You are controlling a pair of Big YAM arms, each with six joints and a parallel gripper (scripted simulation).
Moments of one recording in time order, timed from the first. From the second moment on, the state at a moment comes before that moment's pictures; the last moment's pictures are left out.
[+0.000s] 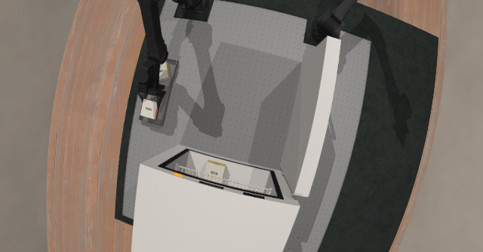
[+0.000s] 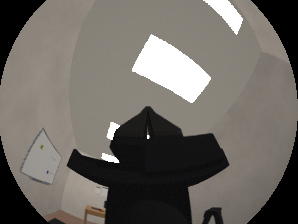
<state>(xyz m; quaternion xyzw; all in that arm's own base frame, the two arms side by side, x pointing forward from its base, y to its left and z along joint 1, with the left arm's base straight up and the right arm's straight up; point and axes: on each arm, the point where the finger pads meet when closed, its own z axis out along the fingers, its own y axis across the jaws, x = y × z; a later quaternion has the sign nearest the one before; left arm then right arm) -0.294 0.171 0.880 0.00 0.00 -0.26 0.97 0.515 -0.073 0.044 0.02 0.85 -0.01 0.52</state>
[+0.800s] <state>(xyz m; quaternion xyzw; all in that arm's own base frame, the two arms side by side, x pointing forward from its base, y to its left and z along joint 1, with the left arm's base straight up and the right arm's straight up) -0.294 0.171 0.880 0.00 0.00 -0.26 0.97 0.516 -0.074 0.041 0.02 0.84 -0.01 0.53</state>
